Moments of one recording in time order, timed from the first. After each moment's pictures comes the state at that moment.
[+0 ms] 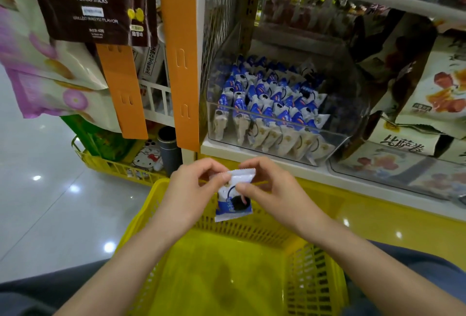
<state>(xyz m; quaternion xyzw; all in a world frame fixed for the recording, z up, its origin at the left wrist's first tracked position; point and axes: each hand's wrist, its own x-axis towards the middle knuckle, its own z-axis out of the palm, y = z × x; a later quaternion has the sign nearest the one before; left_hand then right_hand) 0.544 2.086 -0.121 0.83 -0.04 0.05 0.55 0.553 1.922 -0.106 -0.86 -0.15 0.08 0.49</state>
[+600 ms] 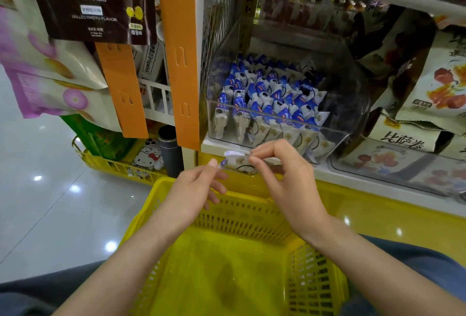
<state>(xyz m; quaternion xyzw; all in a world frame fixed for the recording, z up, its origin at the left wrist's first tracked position) 0.540 2.084 -0.119 0.76 0.09 -0.08 0.64 0.552 1.921 -0.103 -0.86 -0.21 -0.17 0.44</state>
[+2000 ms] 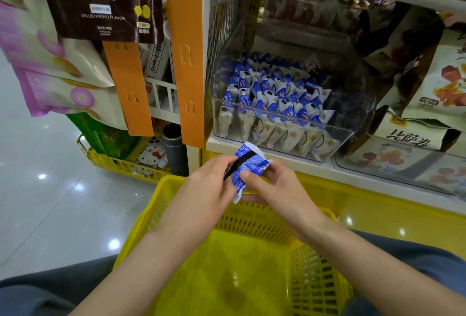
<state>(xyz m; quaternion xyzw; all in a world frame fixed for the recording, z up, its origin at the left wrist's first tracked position) 0.527 2.082 -0.124 0.91 -0.12 0.12 0.38 0.546 1.938 -0.111 -0.67 0.01 0.15 0.72</state>
